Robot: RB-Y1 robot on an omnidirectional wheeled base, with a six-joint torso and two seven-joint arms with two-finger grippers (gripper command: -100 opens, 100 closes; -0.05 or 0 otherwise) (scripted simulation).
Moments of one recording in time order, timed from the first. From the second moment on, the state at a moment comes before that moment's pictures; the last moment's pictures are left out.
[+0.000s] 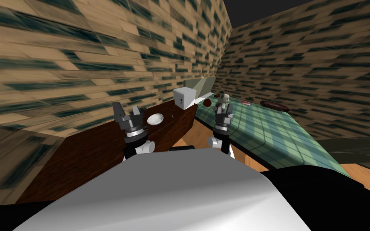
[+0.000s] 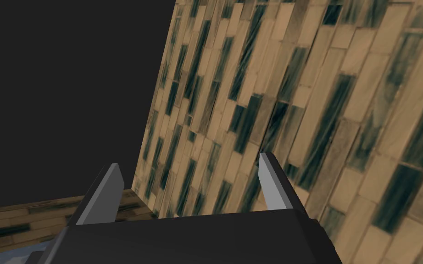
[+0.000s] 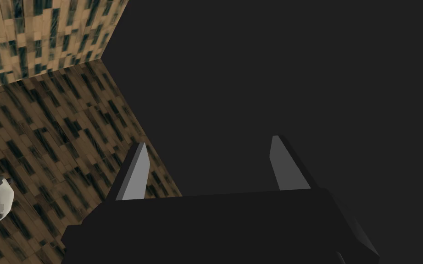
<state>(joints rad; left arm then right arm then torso) 0.50 -0.05 -0.05 -2.30 0.04 -0.62 -0.14 0.46 -0.01 -0.07 -2.21 -0.12 -0.60 0.06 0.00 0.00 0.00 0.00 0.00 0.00</state>
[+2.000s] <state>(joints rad) 0.42 0.25 0.03 -2.32 0.10 -0.13 -0.08 0.46 -0.01 -0.07 -2.21 -0.12 -0.60 0.06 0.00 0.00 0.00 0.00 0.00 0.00</state>
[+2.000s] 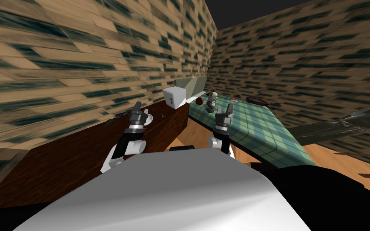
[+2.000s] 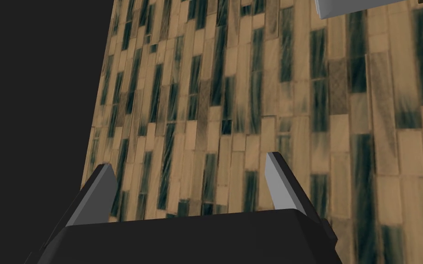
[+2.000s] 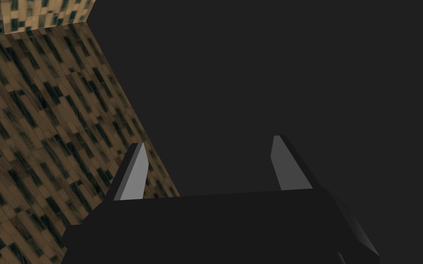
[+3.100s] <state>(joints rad) 0.37 0.33 0.08 -2.31 0.15 0.13 -0.03 0.46 -0.01 -0.07 -2.21 -0.12 -0.60 0.06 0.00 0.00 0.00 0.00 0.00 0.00</state>
